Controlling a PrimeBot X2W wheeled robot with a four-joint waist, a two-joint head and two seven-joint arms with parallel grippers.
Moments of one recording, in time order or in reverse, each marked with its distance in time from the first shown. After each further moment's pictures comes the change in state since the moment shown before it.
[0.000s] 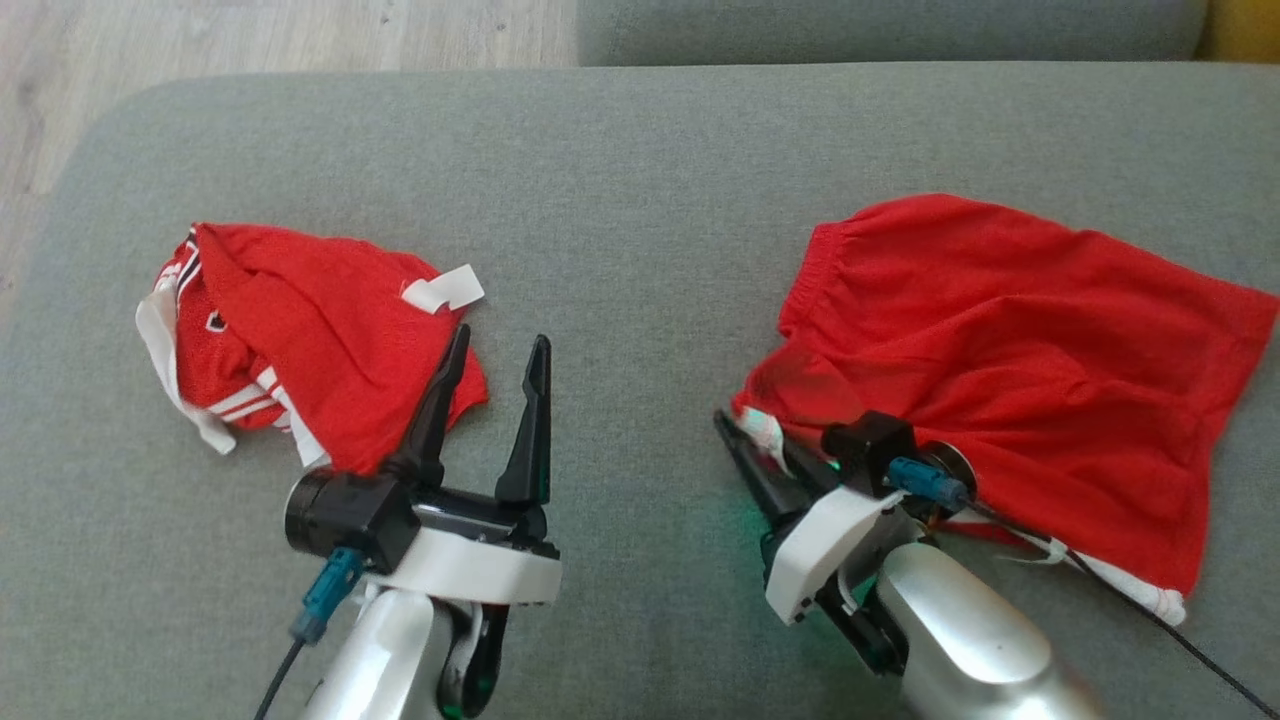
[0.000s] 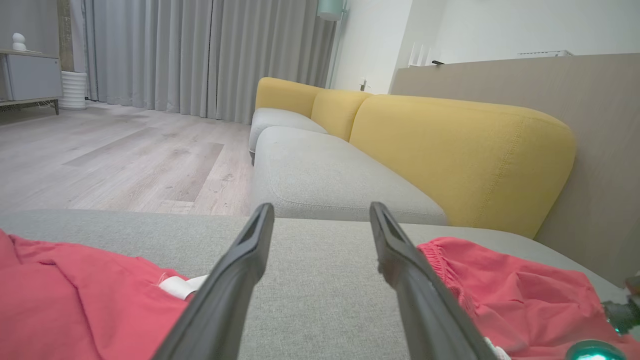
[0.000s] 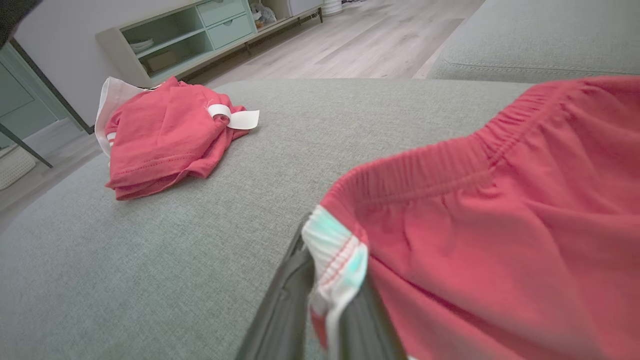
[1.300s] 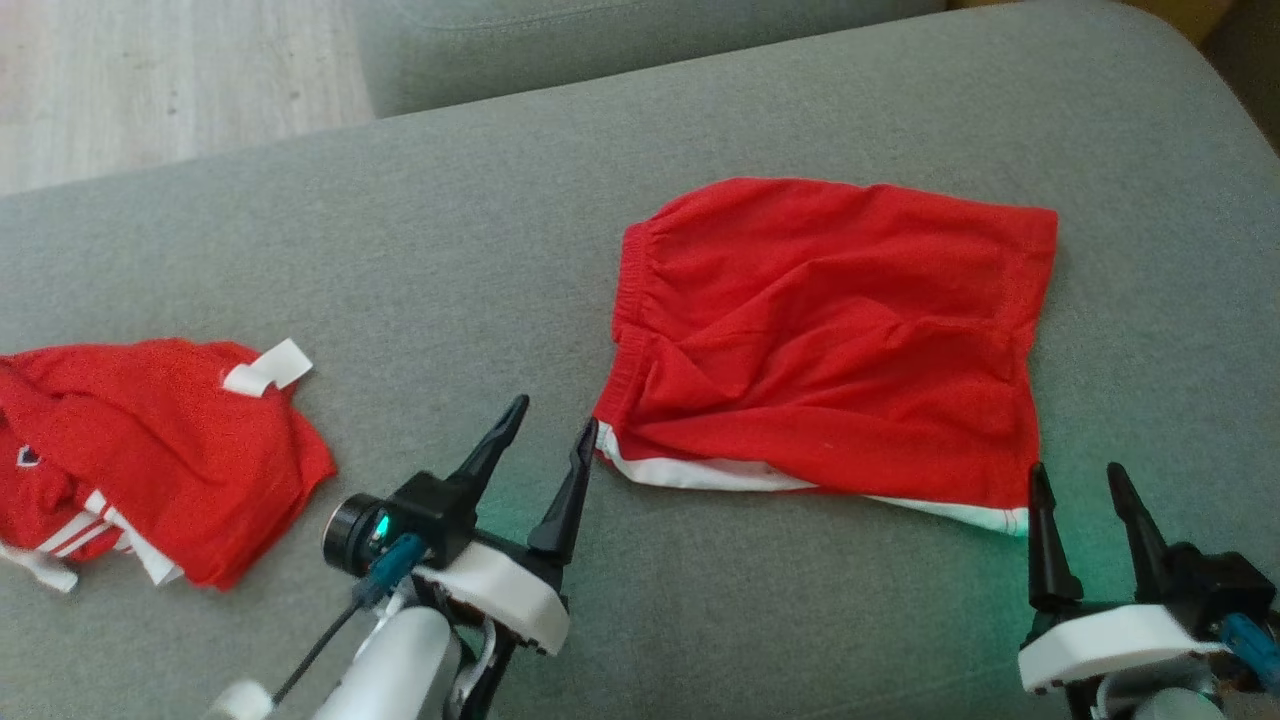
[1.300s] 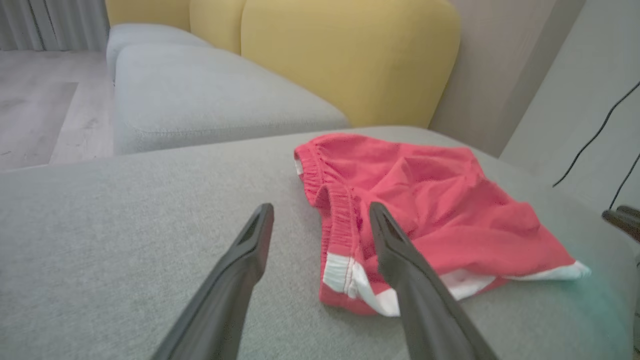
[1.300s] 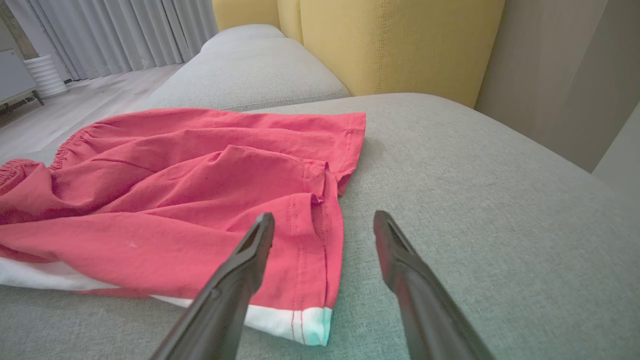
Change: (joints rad) left arm -0.038 0.038 -0.089 0.200 0.019 -0.081 0.085; right arm 0.454 0.018 -0.733 -0.395 -0.263 0.000 -0.035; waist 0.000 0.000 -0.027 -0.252
